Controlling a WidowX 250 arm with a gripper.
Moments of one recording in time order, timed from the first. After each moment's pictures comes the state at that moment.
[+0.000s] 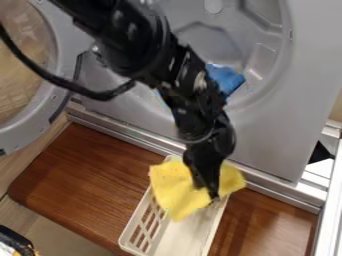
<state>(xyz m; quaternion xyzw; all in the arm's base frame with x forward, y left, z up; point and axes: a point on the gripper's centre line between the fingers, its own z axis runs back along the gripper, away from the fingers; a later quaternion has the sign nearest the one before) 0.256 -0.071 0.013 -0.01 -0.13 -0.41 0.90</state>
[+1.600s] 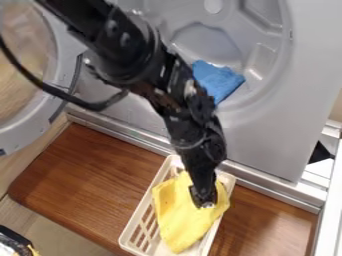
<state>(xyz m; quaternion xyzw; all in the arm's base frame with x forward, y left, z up) 0.255 -0.066 0.016 -0.01 -0.15 -0.44 0.88</state>
